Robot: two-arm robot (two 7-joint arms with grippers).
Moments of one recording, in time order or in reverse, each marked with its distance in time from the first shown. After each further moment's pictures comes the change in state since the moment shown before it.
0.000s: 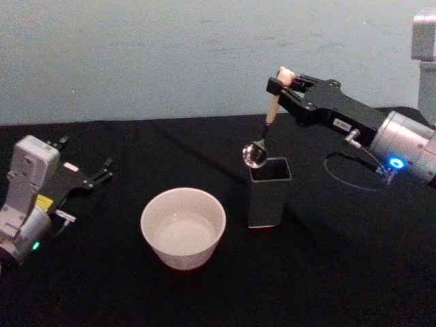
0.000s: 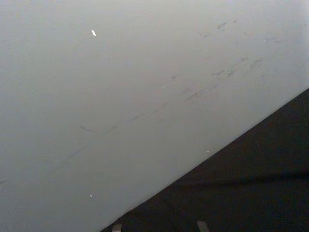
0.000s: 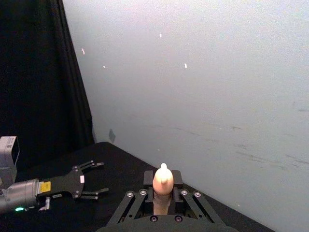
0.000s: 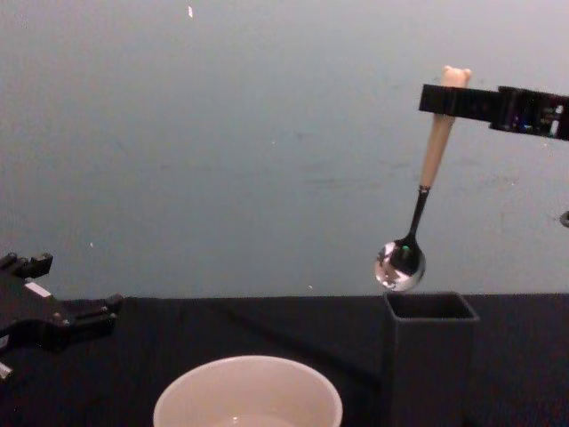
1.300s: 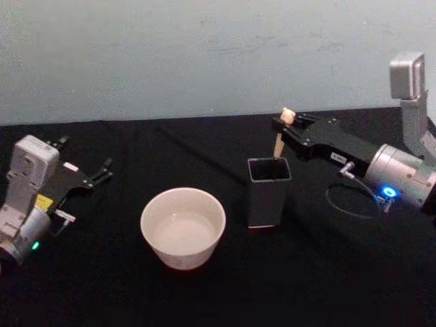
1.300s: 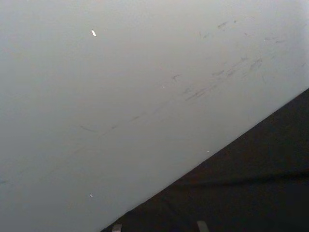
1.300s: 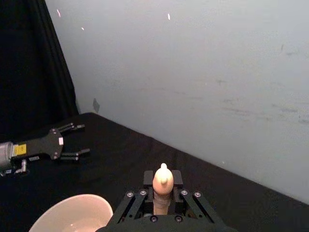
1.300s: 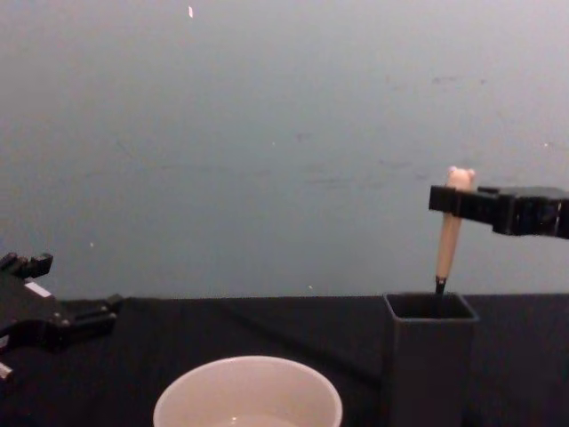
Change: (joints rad) left arm 0.000 0.000 0.000 0.000 0.000 0.000 0.000; right arm -0.036 -0.009 -0.024 0.088 -0.077 -0.011 -0.014
